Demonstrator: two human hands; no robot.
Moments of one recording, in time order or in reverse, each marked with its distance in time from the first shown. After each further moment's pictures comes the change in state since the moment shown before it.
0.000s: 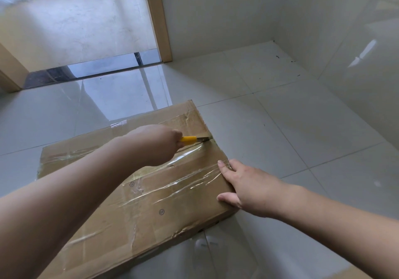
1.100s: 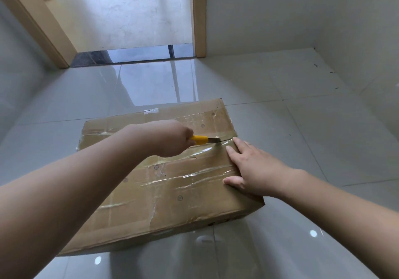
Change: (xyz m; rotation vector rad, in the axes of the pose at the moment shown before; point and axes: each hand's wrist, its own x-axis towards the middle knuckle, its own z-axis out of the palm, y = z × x) left_hand -0.028 -0.022 0.003 -0.118 -0.105 -0.059; right_hand 0.034 -0.011 -0.023 -0.166 0.068 -0.129
